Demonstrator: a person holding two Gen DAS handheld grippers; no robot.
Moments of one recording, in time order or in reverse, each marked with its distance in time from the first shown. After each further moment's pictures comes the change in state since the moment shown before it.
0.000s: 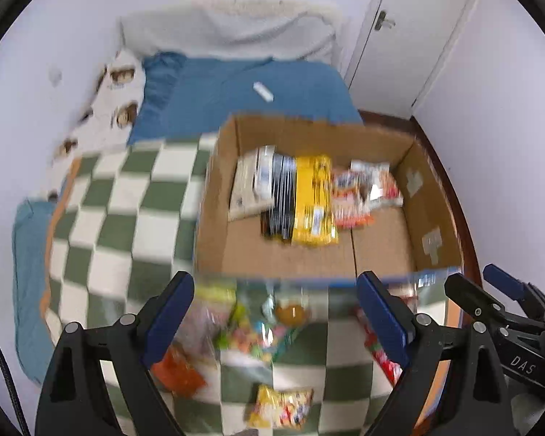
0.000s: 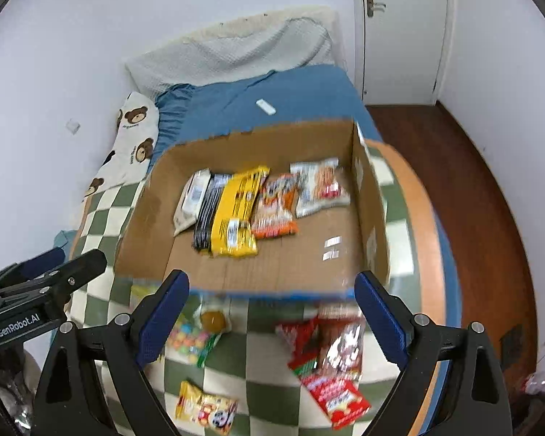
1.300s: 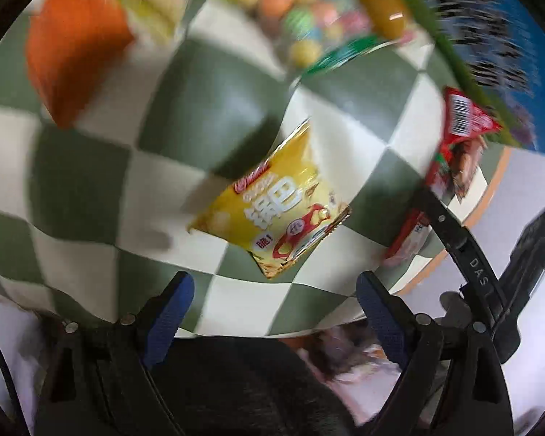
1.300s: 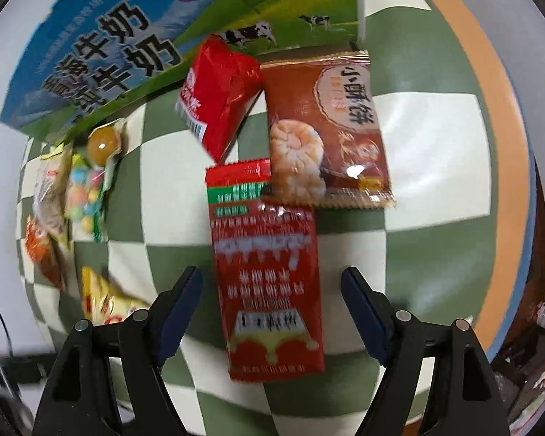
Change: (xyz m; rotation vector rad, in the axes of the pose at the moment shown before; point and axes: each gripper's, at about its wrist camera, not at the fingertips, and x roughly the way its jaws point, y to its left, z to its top) left arm 0.156 0.019 -0.202 -0.471 0.741 -0.248; right arm 0.147 -0.072 -0.172 0.105 0.370 -0.038
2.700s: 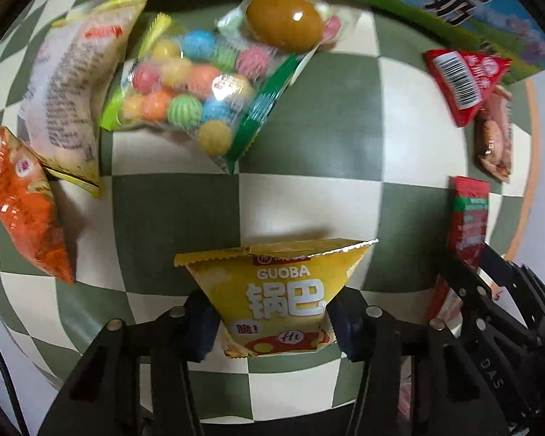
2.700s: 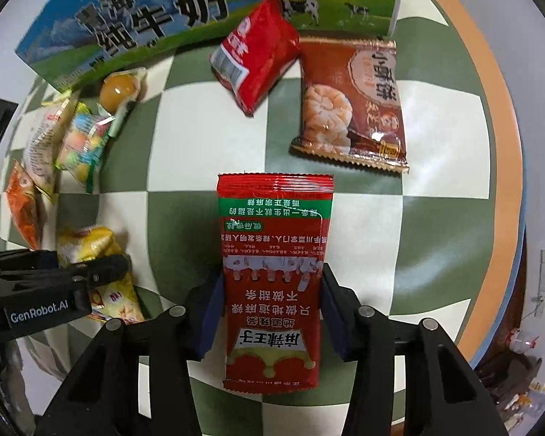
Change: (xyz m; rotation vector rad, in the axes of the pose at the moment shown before) left arm -0.015 -0.059 0.013 0.412 -0.232 0.343; right arm 0.009 0.041 -0.051 -0.119 -0.027 -0.073
